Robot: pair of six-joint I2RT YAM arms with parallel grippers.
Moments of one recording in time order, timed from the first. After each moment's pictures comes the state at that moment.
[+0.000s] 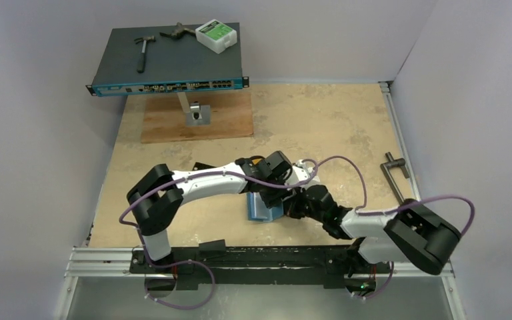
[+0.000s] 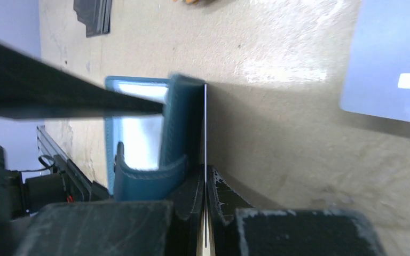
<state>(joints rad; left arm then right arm) -1.00 1.78 1.24 -0.49 0.12 0.13 0.80 1.34 0.19 0.61 -0.07 0.97</state>
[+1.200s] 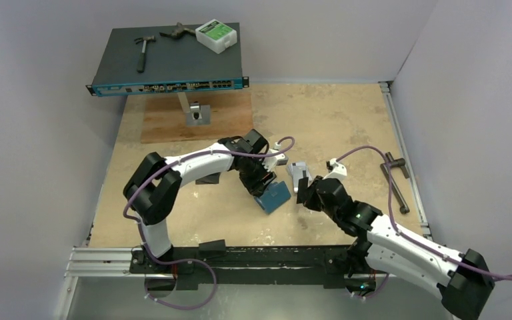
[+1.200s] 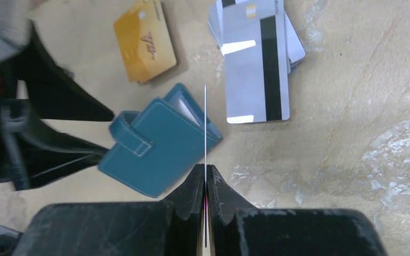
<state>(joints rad) -0.79 1.83 1.27 -0.63 0.32 0.19 0.80 0.74 0.39 -0.28 0.35 0.92</state>
